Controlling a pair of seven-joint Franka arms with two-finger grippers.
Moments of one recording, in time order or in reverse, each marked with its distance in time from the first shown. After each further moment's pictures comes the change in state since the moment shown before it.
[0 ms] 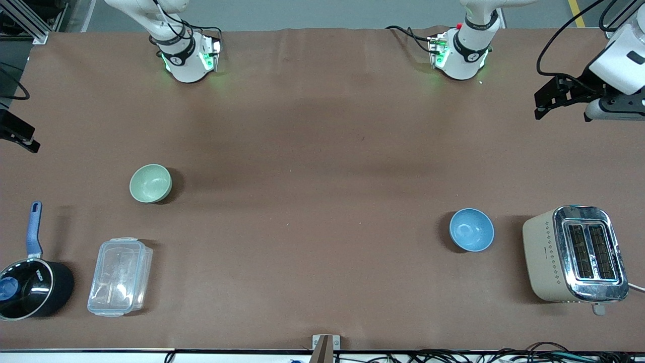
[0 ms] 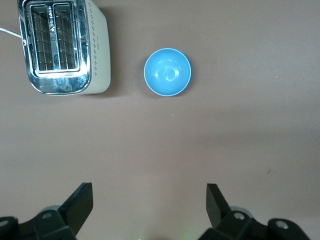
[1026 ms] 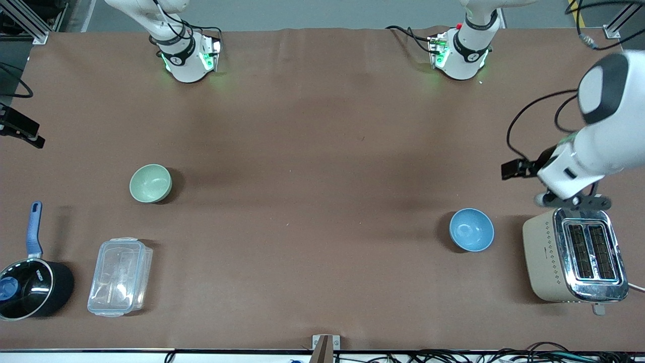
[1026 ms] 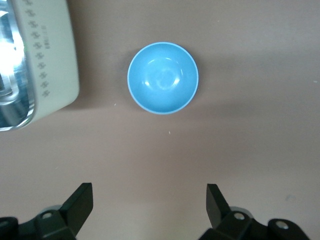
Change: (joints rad) left arm 0.001 0.367 0.000 -0.011 0.007 0.211 0.000; right arm -0.001 -0.003 -0.001 -0.031 0.001 -0.044 0.000
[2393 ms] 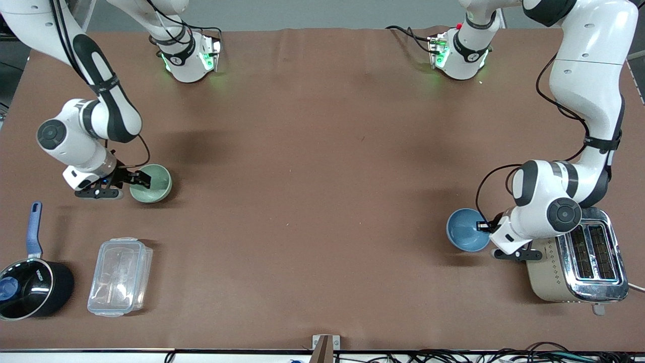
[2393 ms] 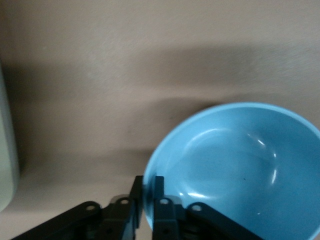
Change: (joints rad) left arm 0.057 0.392 -0.029 -0.034 0.142 0.471 -0.067; right arm -0.081 0.251 -0.010 -0.891 -0.019 1.147 -0.040
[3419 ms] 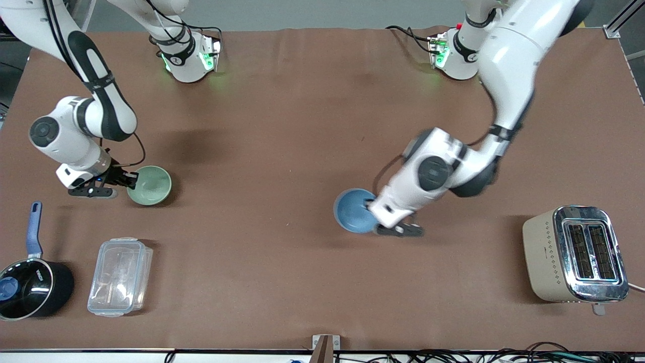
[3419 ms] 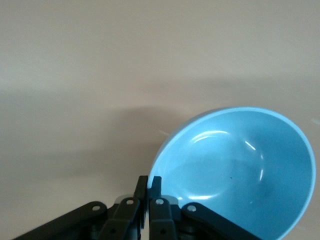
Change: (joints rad) left arm -0.334 0.023 -0.254 0.116 0.000 -0.001 -0.536; right arm -0.020 -0.056 0.005 0.086 -0.001 -0.177 -0.004
